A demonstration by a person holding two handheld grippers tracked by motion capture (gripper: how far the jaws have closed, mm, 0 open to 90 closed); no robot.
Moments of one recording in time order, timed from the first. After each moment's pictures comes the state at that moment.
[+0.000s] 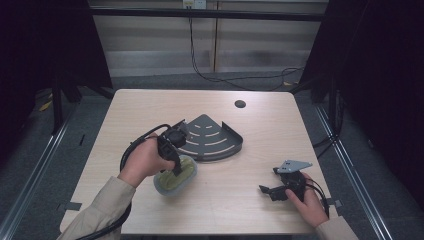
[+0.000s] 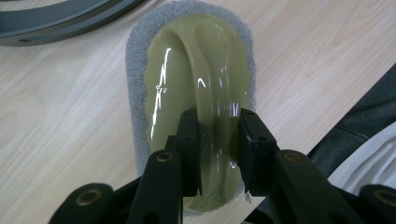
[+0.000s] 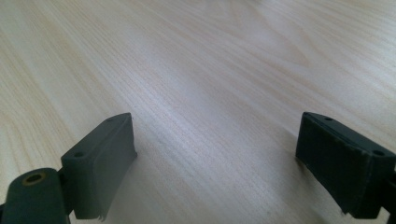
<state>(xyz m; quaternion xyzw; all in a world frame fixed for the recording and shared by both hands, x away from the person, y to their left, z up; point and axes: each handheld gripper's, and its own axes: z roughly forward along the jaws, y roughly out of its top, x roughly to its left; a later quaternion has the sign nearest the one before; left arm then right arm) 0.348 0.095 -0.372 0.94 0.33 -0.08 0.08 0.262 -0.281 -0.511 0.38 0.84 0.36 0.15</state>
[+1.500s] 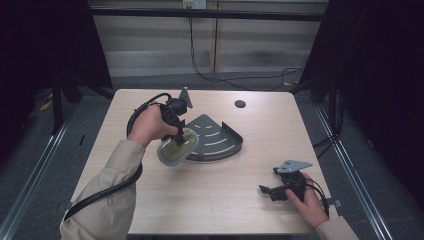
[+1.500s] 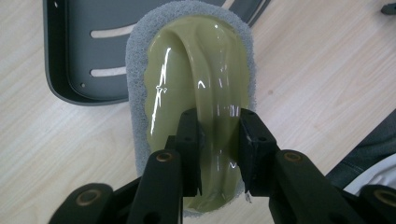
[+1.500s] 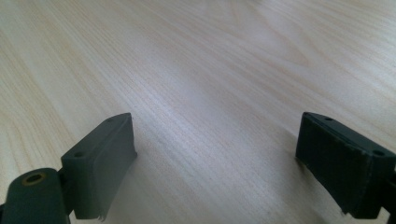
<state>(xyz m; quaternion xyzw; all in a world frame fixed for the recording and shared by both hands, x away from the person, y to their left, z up) 0.418 0.086 -0.336 0.93 0.36 -0.06 0.10 0.262 -0.281 -0.511 0.38 0.84 0.36 0.15</state>
